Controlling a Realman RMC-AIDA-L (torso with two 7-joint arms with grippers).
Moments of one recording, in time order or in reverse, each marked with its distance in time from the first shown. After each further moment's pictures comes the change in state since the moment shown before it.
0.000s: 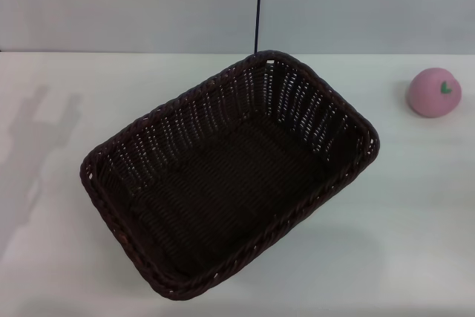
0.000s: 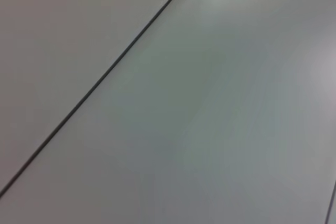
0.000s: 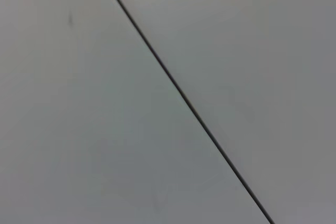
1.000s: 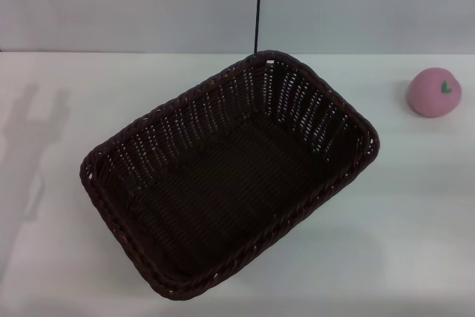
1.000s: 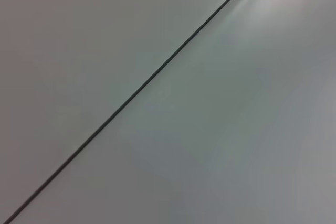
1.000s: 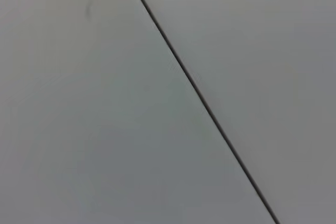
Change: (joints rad) left arm -0.047 -0.006 -0.115 -0.107 0.010 -0.010 0.002; right arm 0.039 0.001 0.012 -0.011 0.001 0.033 -0.092
